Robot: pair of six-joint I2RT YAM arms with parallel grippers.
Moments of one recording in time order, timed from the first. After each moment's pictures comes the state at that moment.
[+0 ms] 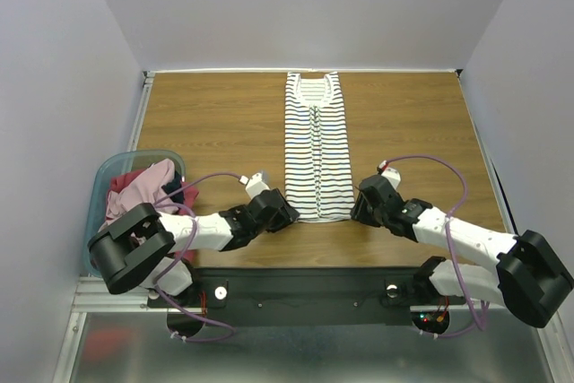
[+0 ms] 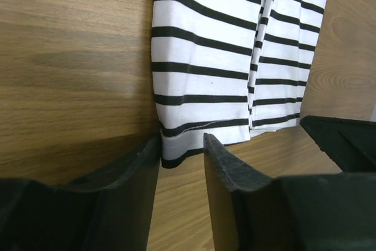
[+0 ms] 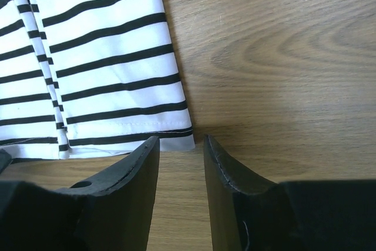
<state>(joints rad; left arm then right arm) -0.95 1.39 0.41 0.27 -0.25 -1.20 0.70 1.12 0.48 -0.28 0.28 0.90</state>
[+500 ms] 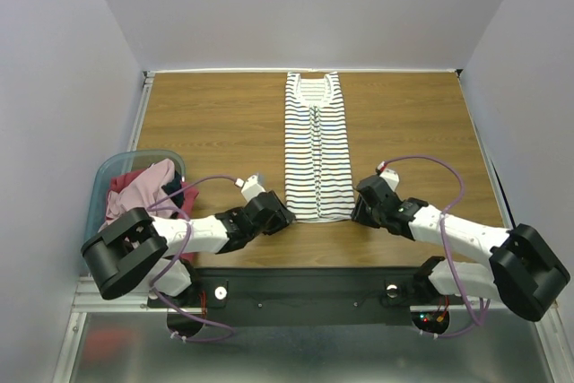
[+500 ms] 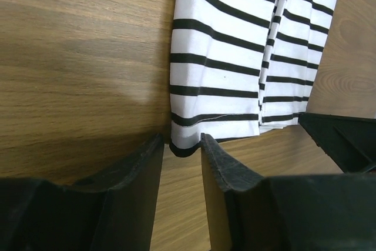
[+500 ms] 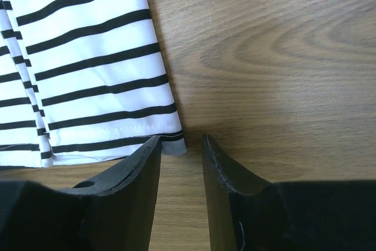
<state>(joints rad) -0.95 1.33 0.39 0.22 -0.26 -1.23 0.70 1.16 0.48 -0.28 0.29 0.90</state>
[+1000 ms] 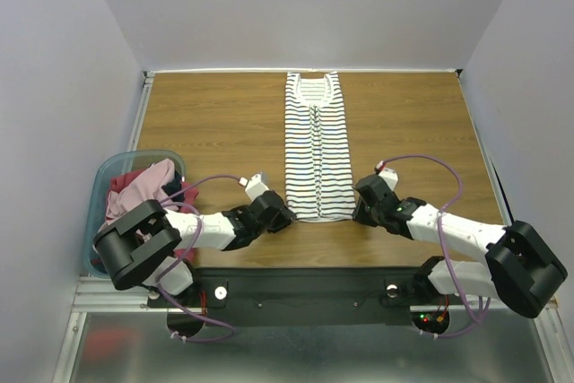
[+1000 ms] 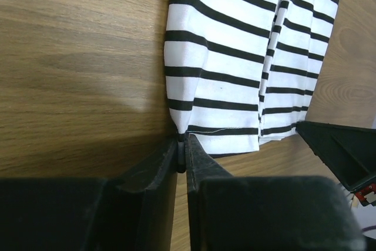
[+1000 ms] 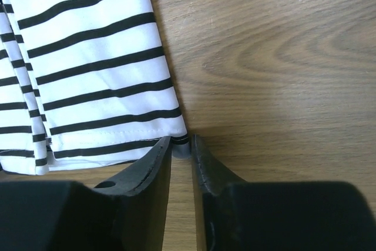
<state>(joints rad) -0.96 1.42 0.42 0.27 -0.27 -1.25 0.70 1.19 0.48 -0.24 0.29 0.90</state>
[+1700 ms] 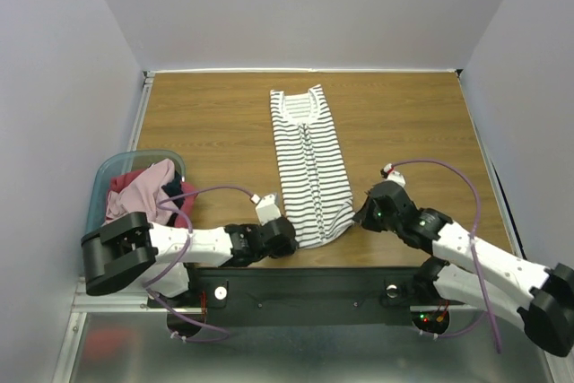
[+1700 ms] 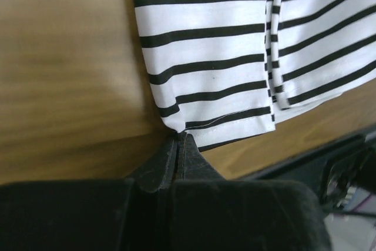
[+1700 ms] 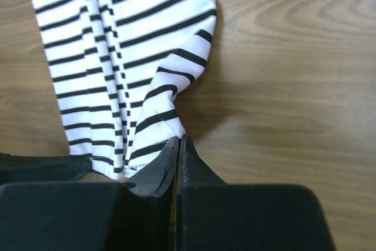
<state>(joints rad) -1.21 1.31 0.44 0.00 -0.33 -1.29 0.73 0.91 0.45 -0.36 0.20 0.88</state>
